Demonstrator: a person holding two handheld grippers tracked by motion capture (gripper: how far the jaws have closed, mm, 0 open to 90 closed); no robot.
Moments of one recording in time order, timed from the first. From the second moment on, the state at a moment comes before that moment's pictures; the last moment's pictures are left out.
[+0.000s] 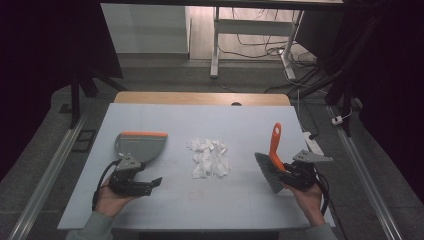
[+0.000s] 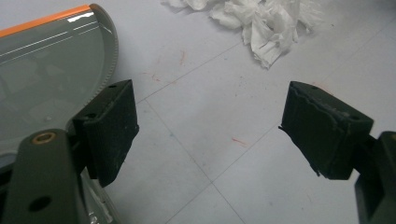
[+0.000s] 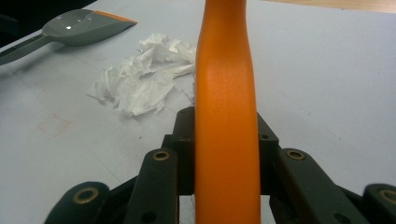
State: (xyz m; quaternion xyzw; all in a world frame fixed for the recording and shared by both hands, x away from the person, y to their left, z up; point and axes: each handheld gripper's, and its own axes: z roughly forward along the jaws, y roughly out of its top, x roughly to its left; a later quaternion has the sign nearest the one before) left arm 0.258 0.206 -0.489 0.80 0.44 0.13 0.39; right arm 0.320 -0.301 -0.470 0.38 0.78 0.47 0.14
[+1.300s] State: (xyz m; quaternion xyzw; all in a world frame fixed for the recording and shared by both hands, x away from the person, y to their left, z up) left arm 0.260 0.207 -0.476 0.81 0.43 0.12 0.38; right arm 0.318 -0.300 -0.467 0.37 0.78 0.48 0.15
